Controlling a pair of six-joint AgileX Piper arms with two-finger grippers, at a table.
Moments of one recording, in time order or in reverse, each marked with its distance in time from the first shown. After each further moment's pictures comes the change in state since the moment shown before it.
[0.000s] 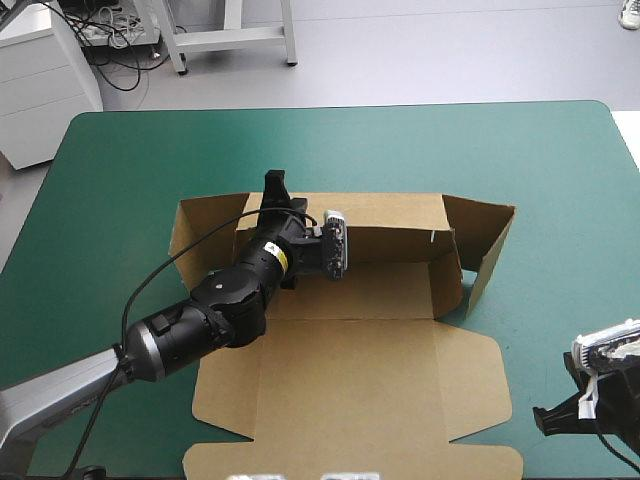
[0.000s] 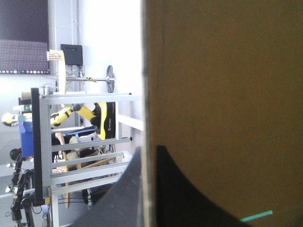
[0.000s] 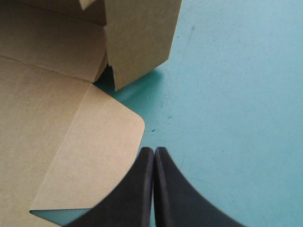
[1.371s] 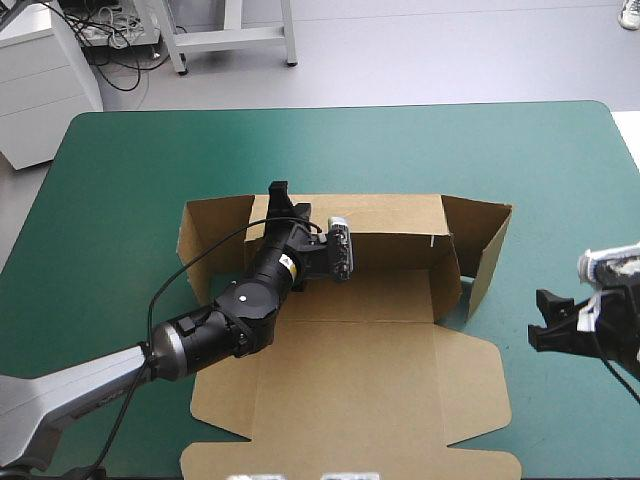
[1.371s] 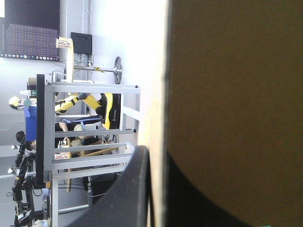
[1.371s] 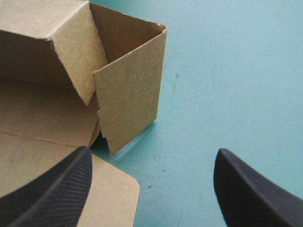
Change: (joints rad) left arm -0.002 0.068 0.065 0.206 0.027 -0.304; right arm 0.000 0.256 -0.221 -0.043 -0.082 0.137
